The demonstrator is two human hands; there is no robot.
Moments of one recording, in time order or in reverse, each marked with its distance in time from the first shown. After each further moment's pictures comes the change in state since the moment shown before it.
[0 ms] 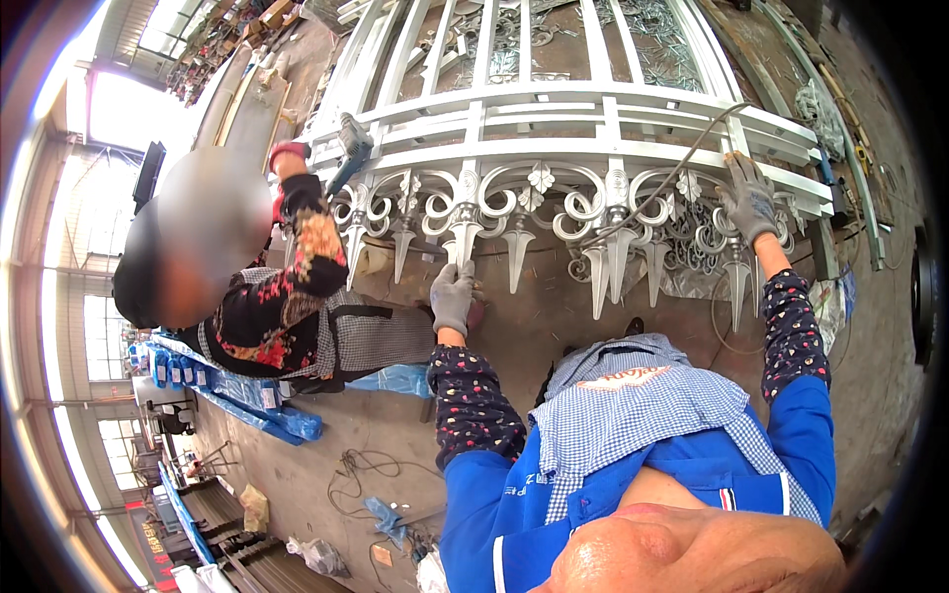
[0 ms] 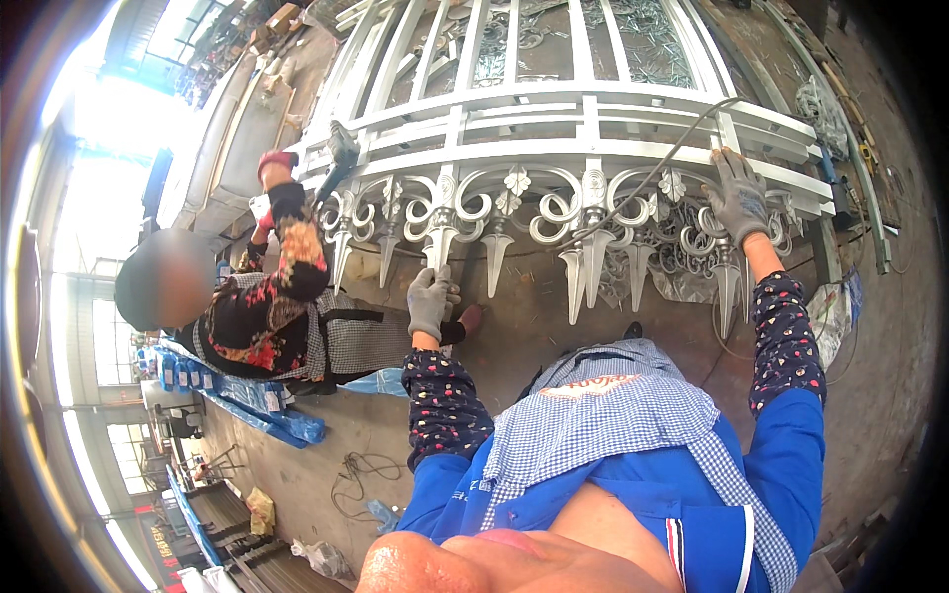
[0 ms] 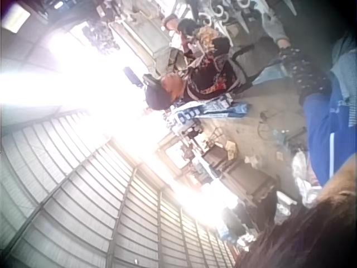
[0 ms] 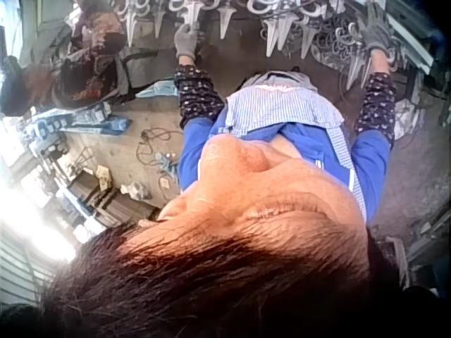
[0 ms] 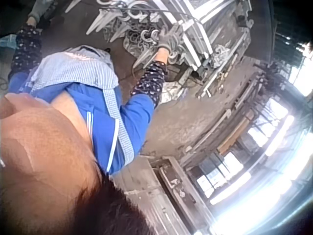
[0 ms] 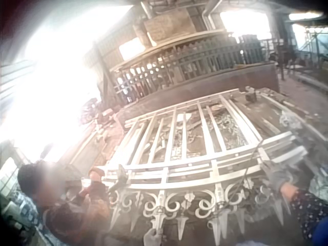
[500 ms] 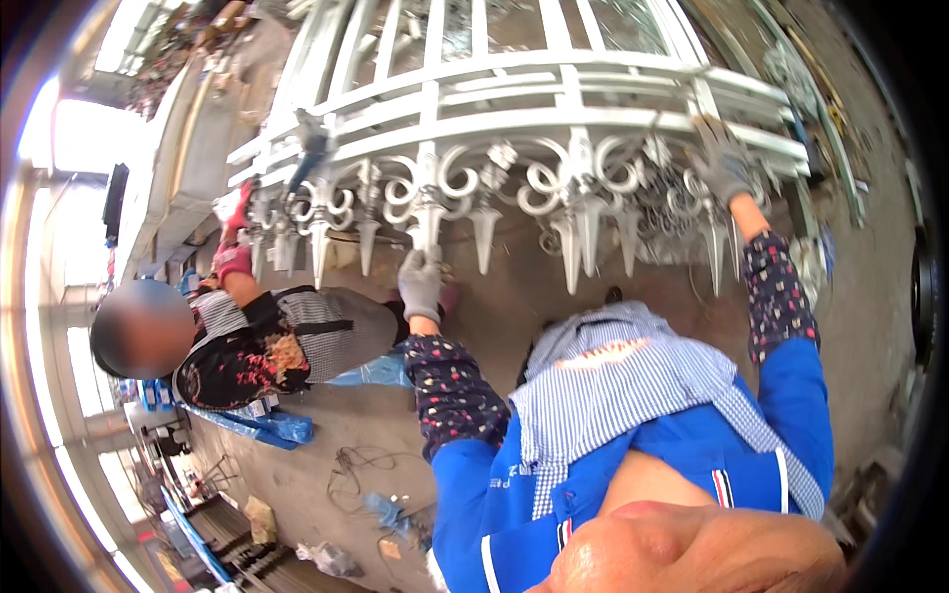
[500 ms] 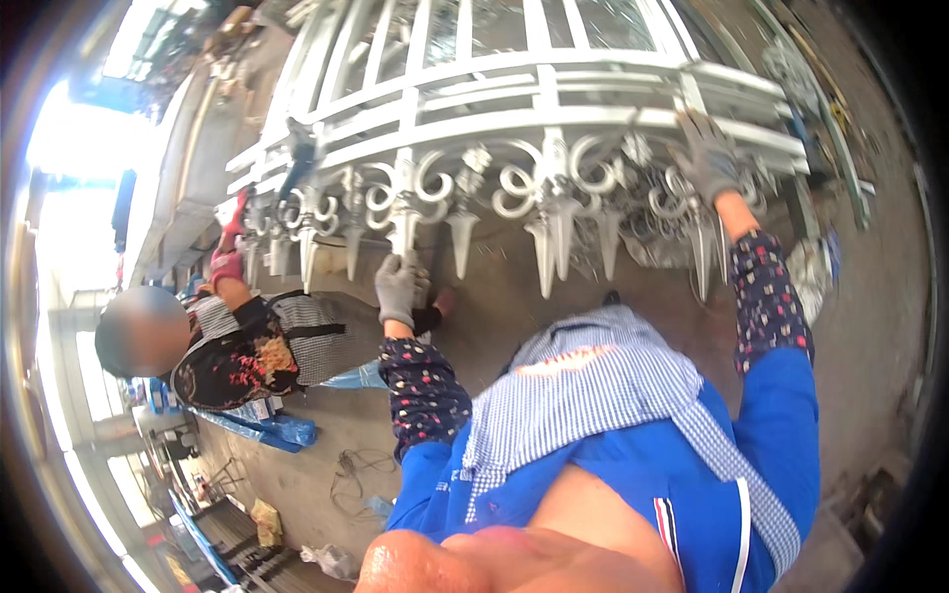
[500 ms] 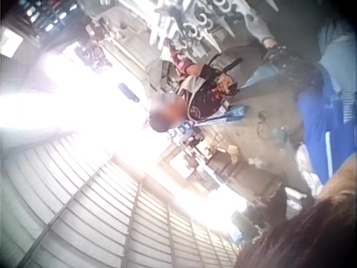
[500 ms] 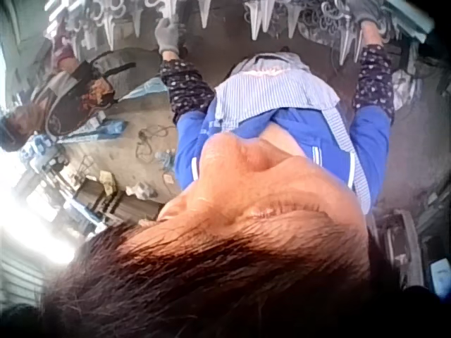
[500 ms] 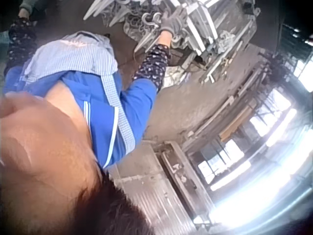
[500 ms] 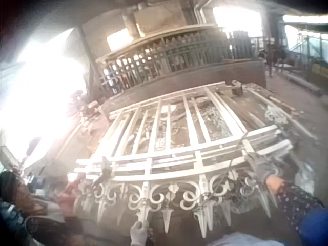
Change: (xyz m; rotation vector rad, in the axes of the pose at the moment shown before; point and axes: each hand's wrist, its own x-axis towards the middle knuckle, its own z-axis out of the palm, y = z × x) left_hand 0.009 -0.029 0.000 -0.336 -0.059 -0.030; right_hand 0.002 -0.008 -0.006 0.021 -0.051 0.020
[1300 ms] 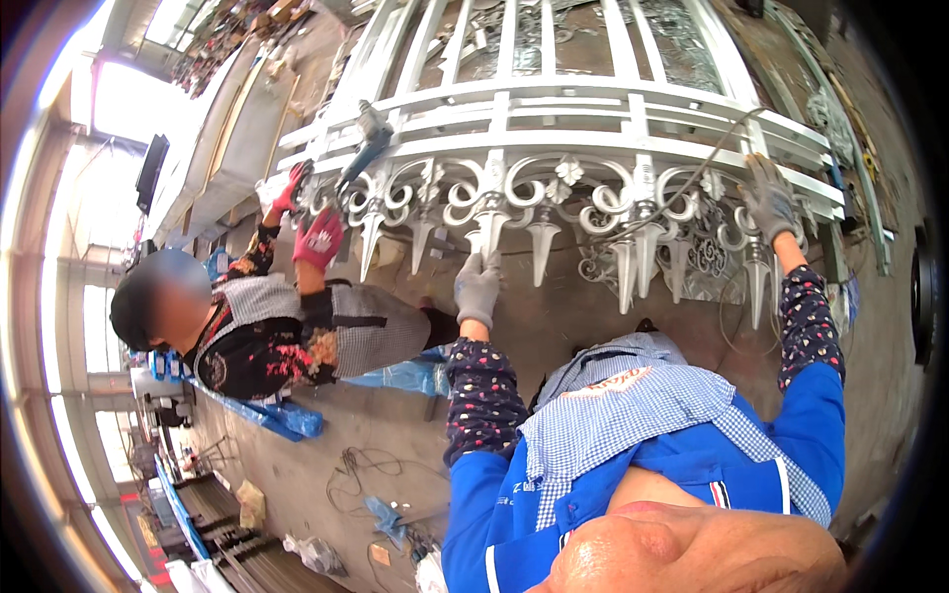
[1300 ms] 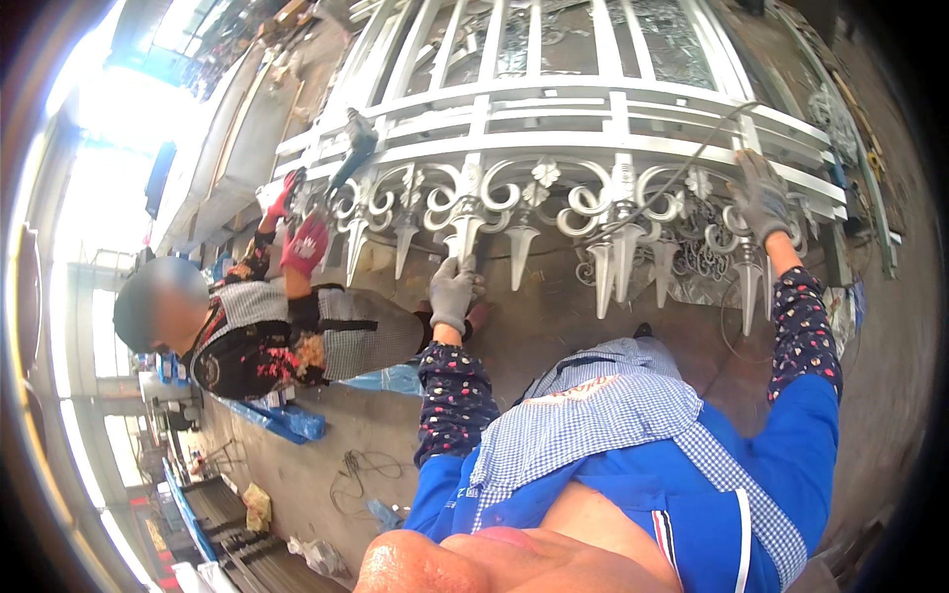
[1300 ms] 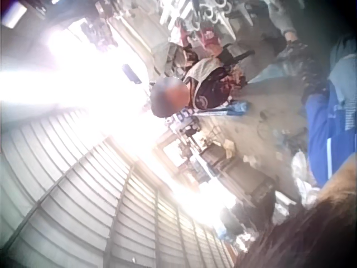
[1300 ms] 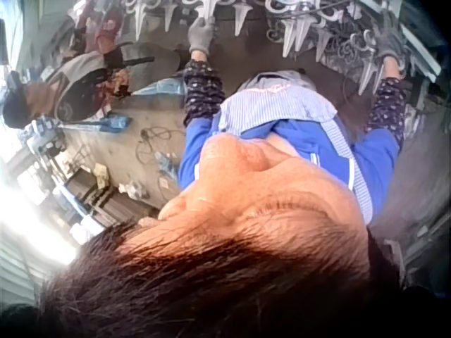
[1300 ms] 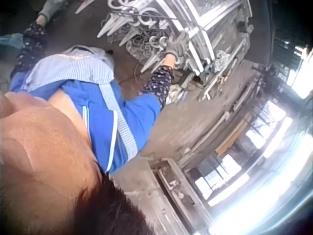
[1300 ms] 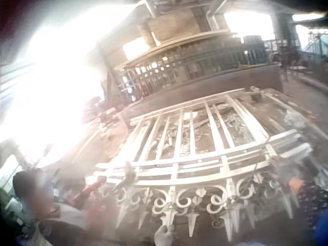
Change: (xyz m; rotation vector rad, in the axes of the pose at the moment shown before) left_hand 0.000 0.010 0.004 0.282 0.034 0.054; right_hand 0.003 0.010 0.015 0.017 0.083 -0.037
